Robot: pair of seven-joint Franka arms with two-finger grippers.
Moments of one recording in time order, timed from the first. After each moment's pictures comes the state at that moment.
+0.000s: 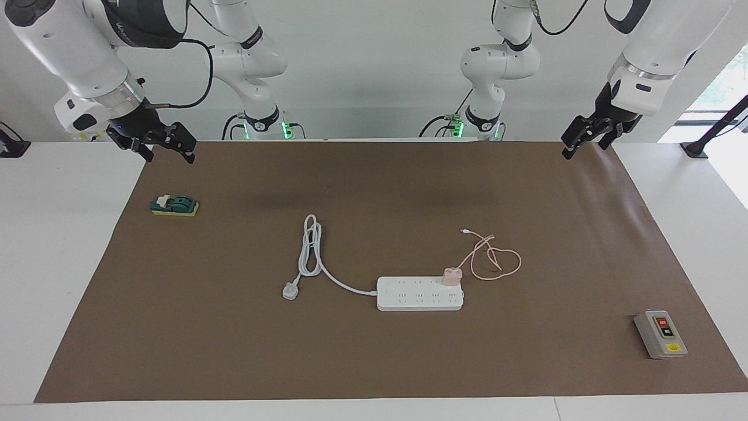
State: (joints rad) left arm -0.02 -0.05 -0.05 -1.60 -0.01 1.55 -0.41; right arm 0.07 -0.03 -0.19 -1.66 0.05 1.51 0.01
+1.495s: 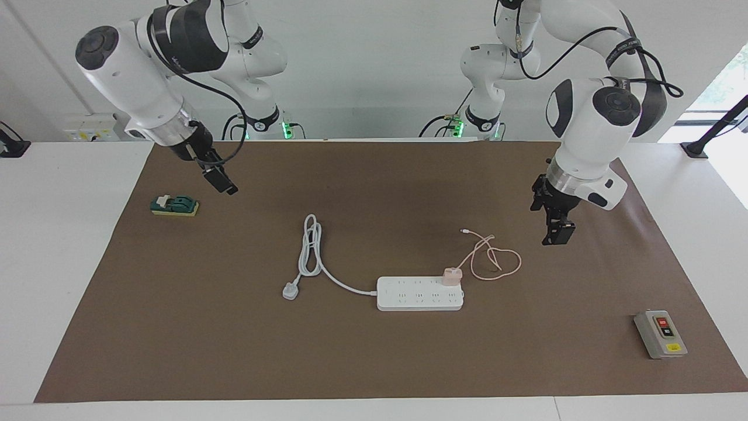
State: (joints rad) left arm -0.10 0.23 -0.11 -1.64 0.07 1.87 -1.74; right arm 0.19 0.02 -0.17 -1.79 0.26 1.71 1.12
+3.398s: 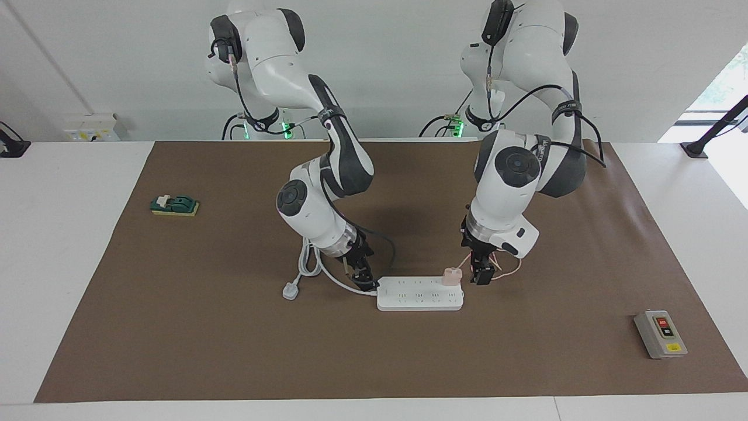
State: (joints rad) left arm -0.27 0.54 -0.16 -1.35 0.10 1.89 -1.98; right arm 0.55 0.66 -0.17 -1.47 0.68 2.25 1.47
